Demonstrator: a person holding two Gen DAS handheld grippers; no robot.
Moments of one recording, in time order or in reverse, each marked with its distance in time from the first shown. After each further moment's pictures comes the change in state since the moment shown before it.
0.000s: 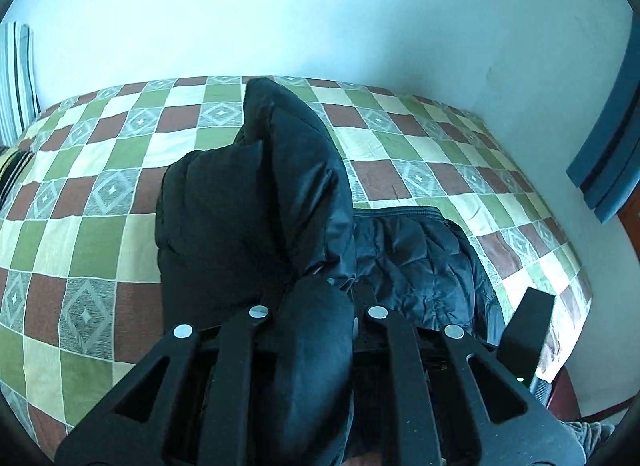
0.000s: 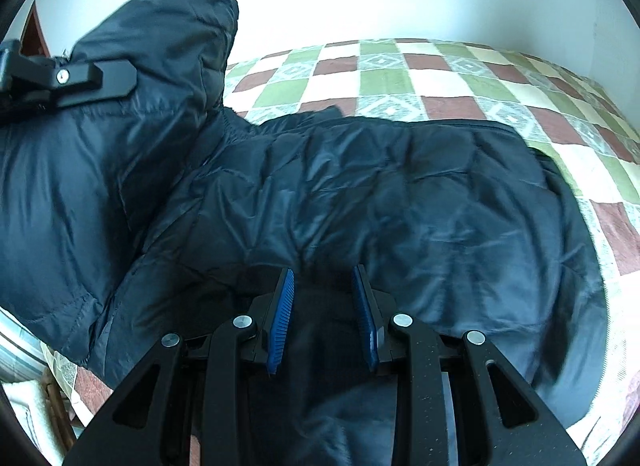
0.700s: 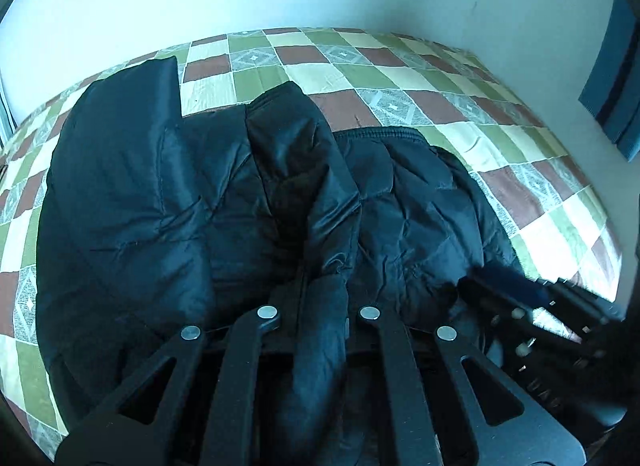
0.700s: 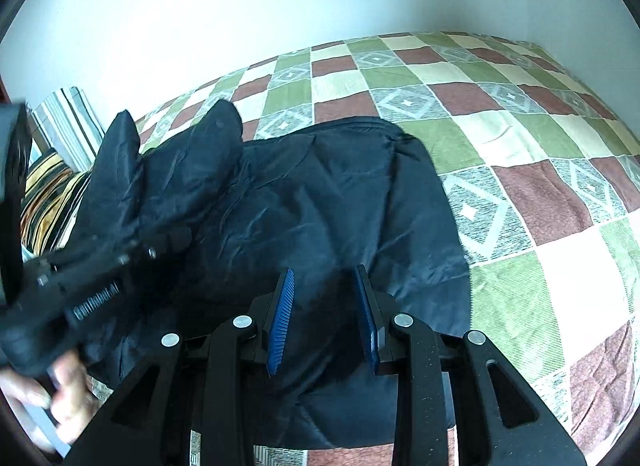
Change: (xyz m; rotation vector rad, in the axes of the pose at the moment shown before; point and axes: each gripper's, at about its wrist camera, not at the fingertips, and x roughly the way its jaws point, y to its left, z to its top) left arm 0.097 -0.091 -0.047 0.115 0.113 0.047; right arm -0.044 -0.103 -0.010 0.164 -0.030 -0.074
